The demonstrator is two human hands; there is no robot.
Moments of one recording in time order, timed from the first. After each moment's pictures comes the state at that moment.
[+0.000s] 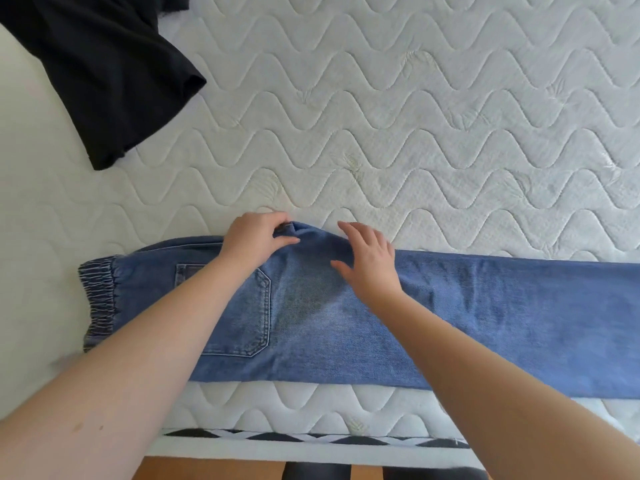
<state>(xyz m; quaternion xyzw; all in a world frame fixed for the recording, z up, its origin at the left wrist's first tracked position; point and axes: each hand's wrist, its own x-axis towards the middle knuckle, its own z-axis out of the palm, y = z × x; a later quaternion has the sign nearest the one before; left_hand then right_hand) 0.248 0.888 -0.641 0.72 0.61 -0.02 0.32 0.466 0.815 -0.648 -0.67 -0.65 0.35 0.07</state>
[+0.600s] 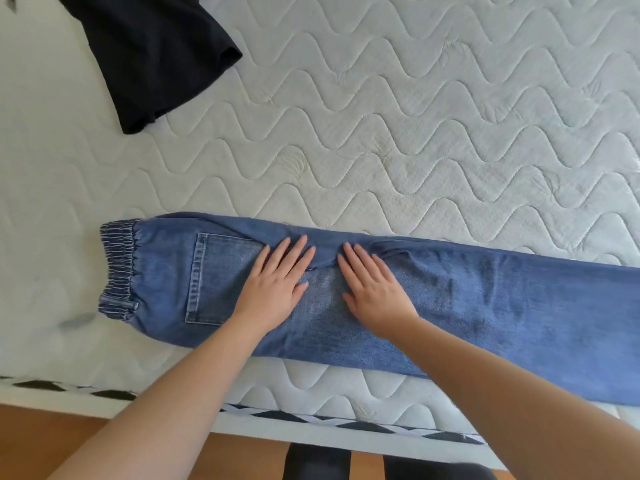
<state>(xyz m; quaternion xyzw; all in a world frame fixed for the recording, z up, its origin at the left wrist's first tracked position) 0.224 0.747 -0.676 0.84 0.52 -0.08 0.12 0.460 0.742 -0.673 -0.50 -0.84 0.18 -0.03</state>
